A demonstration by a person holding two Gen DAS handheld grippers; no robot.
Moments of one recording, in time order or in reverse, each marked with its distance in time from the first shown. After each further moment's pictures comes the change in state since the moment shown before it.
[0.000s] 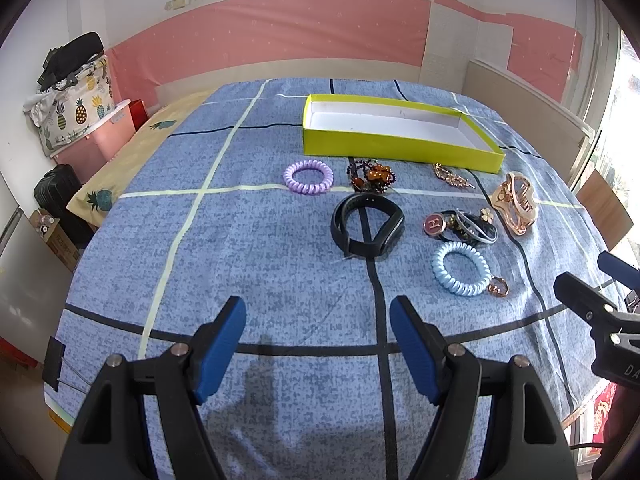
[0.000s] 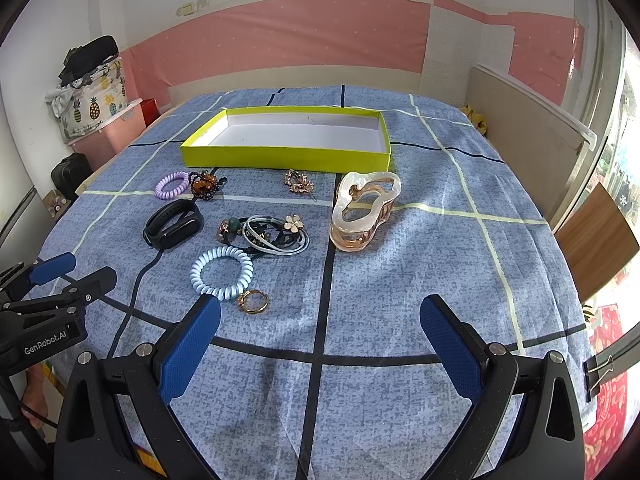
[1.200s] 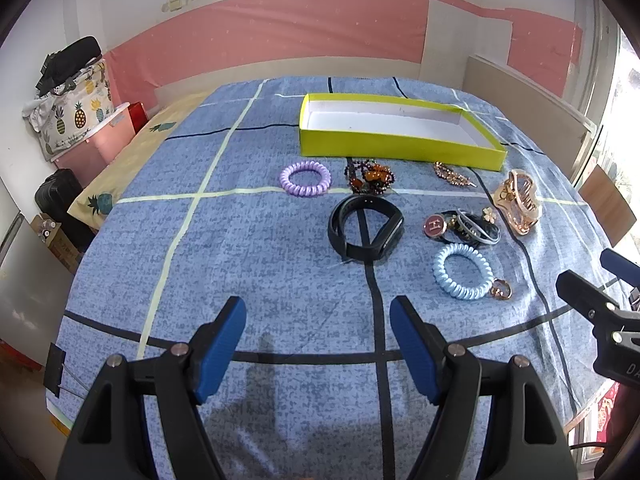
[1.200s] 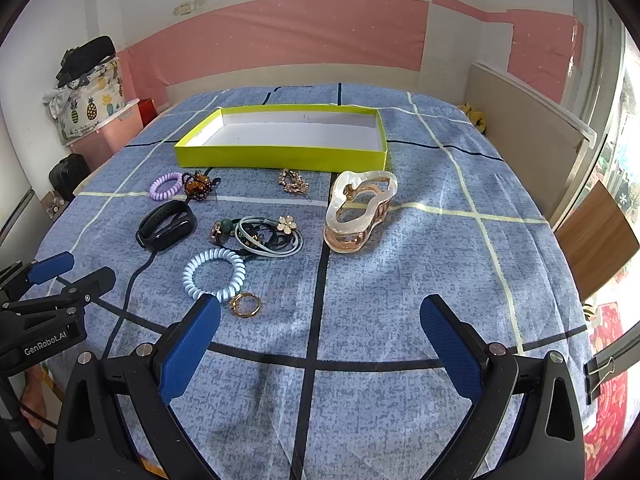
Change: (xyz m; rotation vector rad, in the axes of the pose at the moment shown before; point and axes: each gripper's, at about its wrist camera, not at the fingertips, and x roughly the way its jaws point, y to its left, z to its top) left arm 0.005 -0.004 0.003 0.014 0.002 0.013; right arm 0.006 -0.003 0.001 0.003 -0.005 -0.005
